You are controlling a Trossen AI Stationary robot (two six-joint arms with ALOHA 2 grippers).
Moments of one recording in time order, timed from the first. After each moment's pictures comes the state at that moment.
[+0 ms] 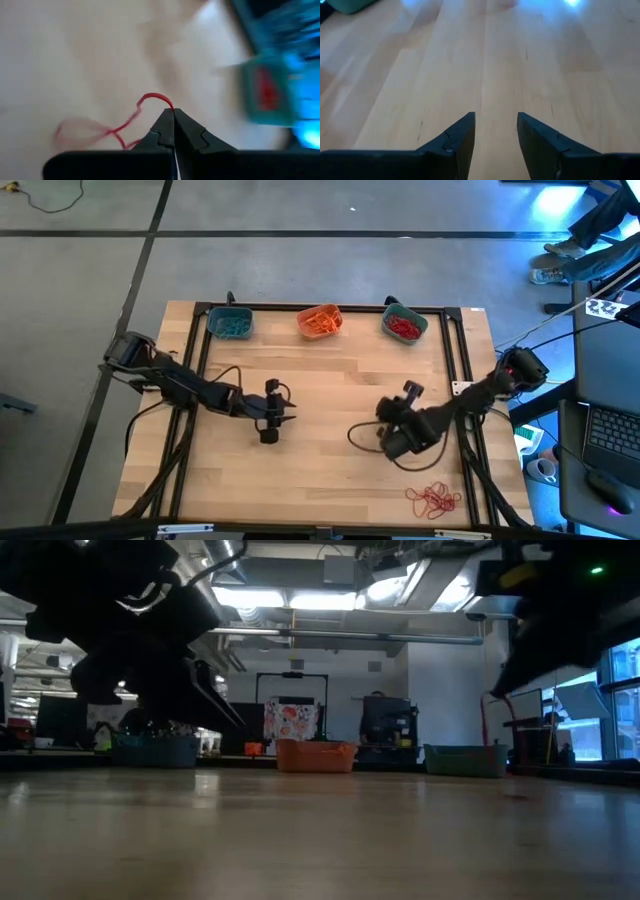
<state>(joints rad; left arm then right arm) -0.25 1.48 0.43 0.42 -0.34 -0.06 0.52 1.61 1.05 -1.07 0.75 0.93</state>
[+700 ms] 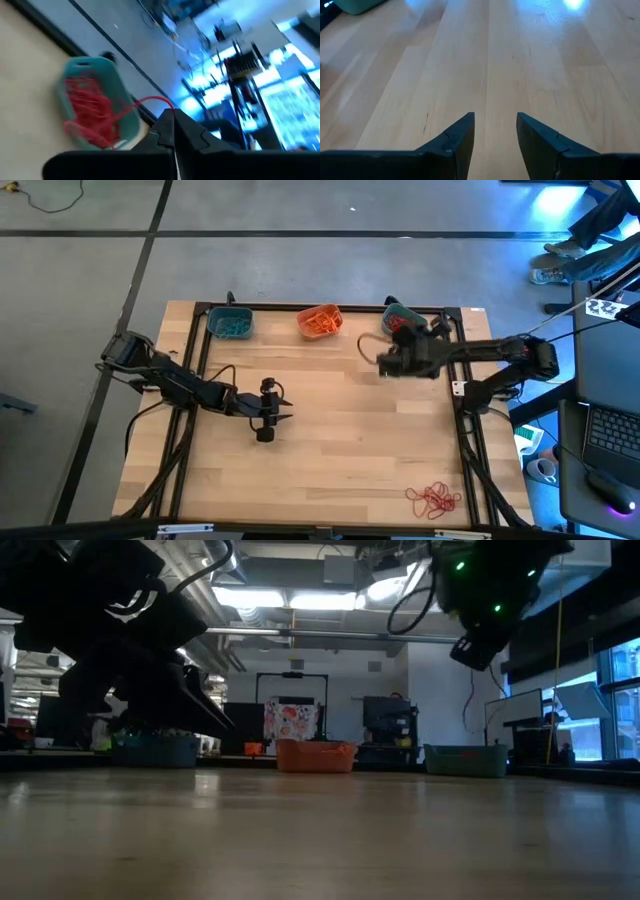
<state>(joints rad) -0.25 1.46 0.35 0.51 -0.35 -0.05 -0.10 1.44 1.07 -1.32 1.16 0.81</state>
